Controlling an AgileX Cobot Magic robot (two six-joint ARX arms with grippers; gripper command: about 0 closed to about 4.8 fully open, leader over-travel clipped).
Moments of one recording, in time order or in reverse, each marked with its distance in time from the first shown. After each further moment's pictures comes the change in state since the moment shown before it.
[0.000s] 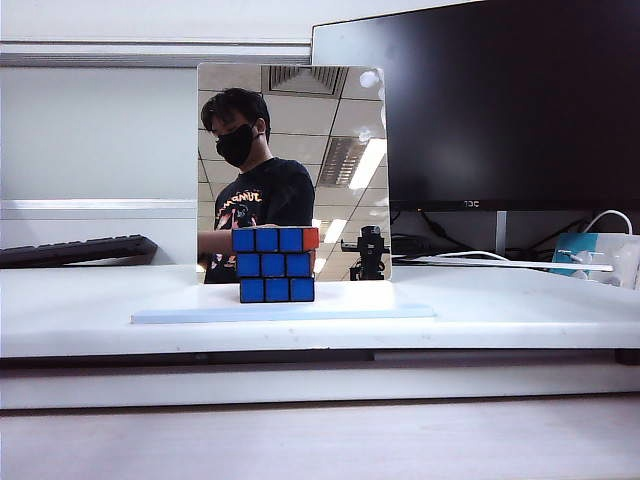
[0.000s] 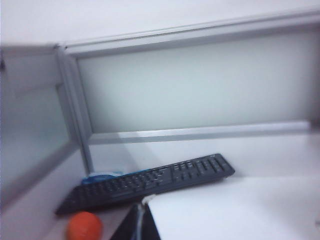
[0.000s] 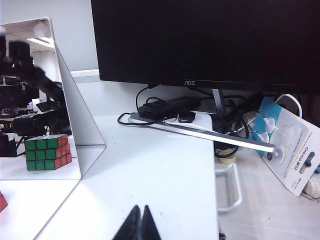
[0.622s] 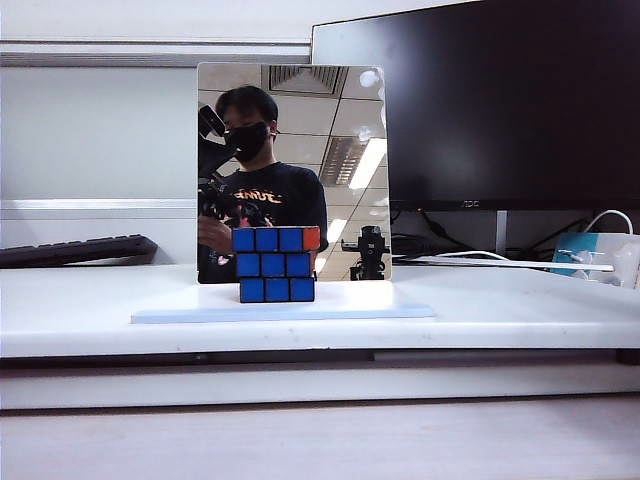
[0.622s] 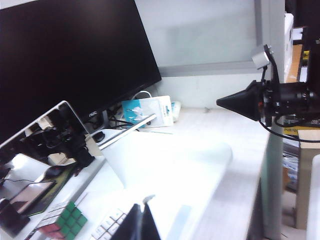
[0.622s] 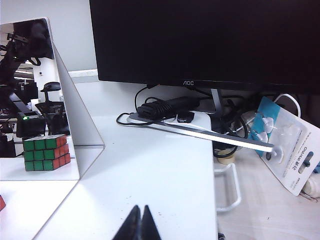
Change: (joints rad) left arm -0.916 0.404 0.322 -0.195 0.246 0.151; right arm 0.000 0.000 0.000 0.000 0.004 0.000
